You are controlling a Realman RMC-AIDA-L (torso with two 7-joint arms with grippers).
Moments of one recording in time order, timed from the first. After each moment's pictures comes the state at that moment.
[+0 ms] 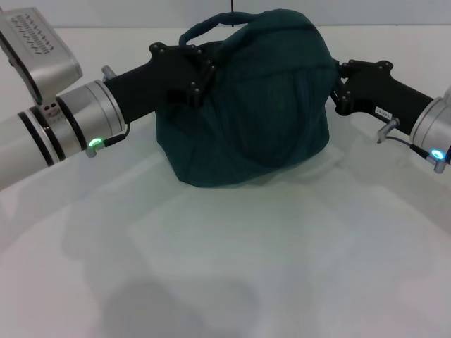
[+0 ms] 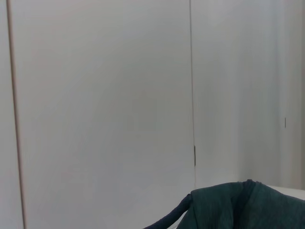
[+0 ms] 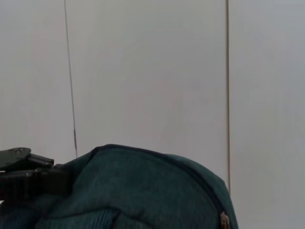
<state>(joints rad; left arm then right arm) -0.56 -2.10 1.16 0.45 1.18 1.16 -0.89 0.59 2.03 -1.72 -0.36 -0.42 -0.93 0.69</state>
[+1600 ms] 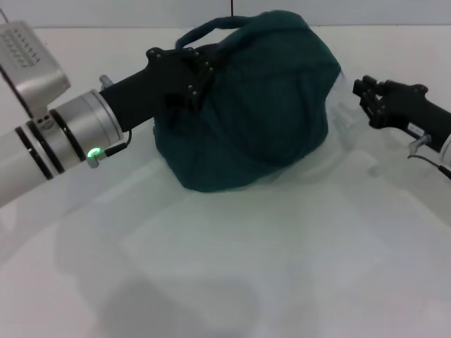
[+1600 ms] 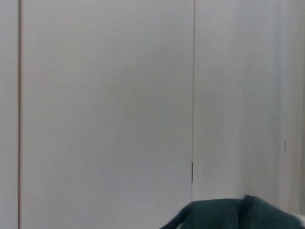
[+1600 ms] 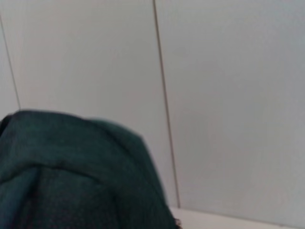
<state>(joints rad) -0.55 -2.10 1.16 0.37 1.09 1.24 -0.85 0.53 2.02 -1.67 -0.31 -0.41 -0.92 0.75</state>
